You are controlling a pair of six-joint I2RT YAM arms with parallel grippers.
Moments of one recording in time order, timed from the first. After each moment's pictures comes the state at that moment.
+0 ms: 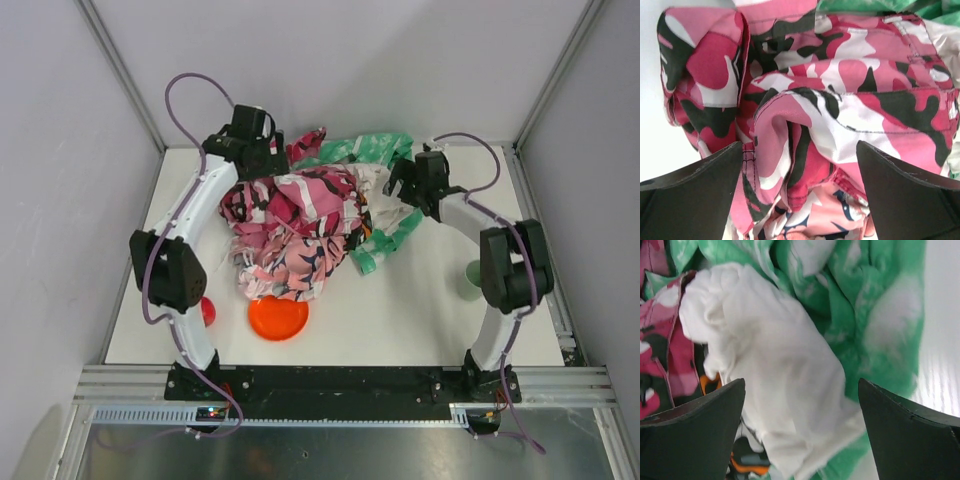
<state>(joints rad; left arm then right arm) -0.30 1.88 1.88 -0.82 -0.15 -0.36 0.26 1.82 1.25 -0.05 0.05 0.55</state>
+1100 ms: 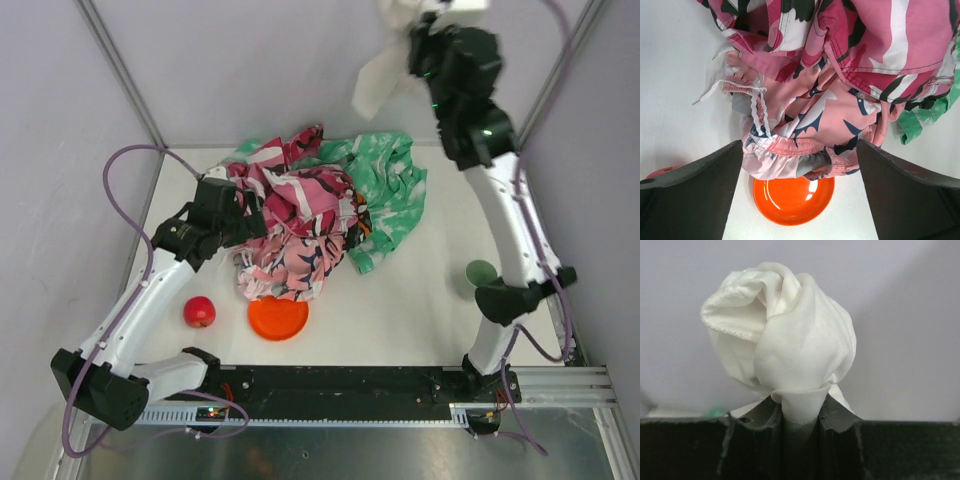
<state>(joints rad) -0.40 1.14 1.18 -0.81 -0.23 -0.56 0.48 1.85 2.39 -0.44 0.33 0.03</state>
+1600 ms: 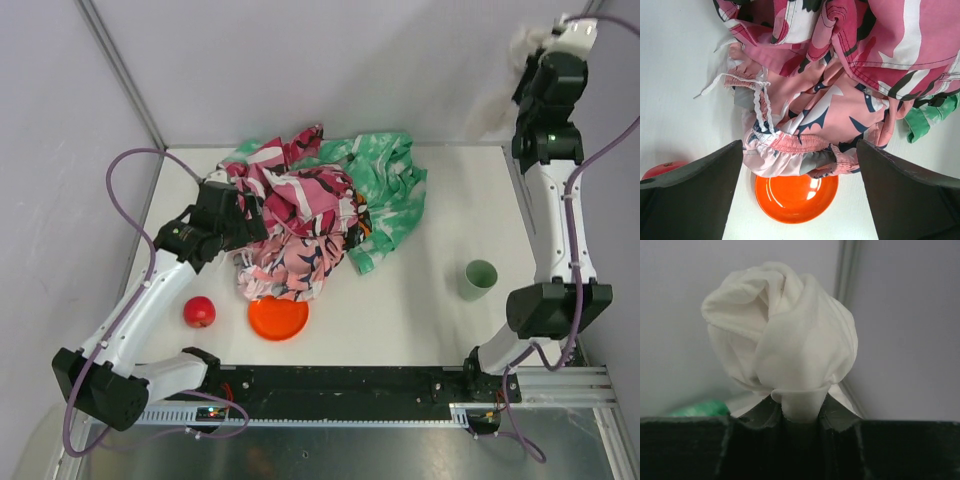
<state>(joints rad) -0.40 1.13 1.14 -0.81 -0.24 -0.57 0.01 1.63 2.04 -0.33 0.37 0.02</state>
